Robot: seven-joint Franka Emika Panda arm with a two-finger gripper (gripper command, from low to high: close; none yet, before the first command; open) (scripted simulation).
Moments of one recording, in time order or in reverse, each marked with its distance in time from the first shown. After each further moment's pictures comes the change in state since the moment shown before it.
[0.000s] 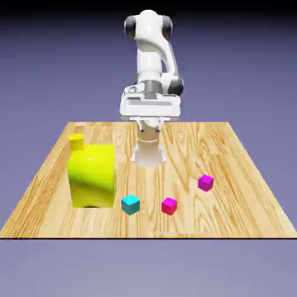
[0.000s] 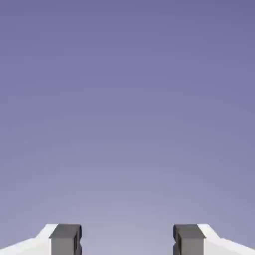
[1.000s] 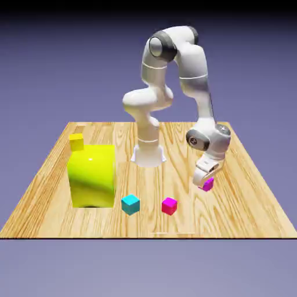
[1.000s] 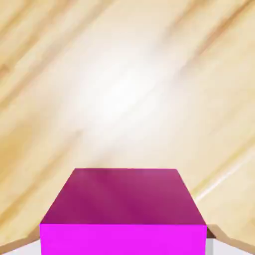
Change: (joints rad) arm 0.410 0.713 0.312 0.081 -0.165 -0.292 0.163
